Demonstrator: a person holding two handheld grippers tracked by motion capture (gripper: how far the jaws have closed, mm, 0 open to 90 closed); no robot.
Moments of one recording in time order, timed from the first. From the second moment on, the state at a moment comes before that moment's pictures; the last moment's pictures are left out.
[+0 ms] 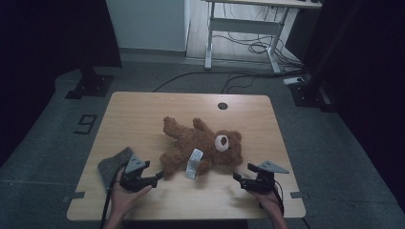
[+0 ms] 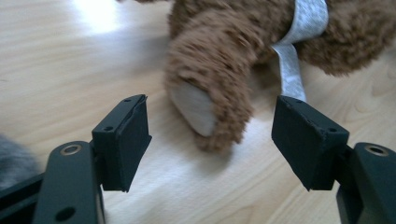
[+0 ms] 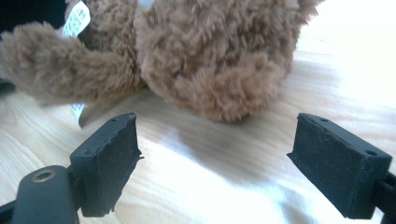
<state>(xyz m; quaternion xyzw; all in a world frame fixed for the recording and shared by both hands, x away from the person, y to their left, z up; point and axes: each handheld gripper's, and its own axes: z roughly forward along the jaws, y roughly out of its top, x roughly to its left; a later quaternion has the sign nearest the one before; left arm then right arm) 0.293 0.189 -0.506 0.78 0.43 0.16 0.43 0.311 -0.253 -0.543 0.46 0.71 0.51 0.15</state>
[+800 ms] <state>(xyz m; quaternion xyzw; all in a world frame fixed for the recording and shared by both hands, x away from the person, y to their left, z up) 0.283 0.171 -0.528 0.81 0.41 0.14 0.40 0.298 -0.250 -0.547 0.44 0.73 0.49 0.15</state>
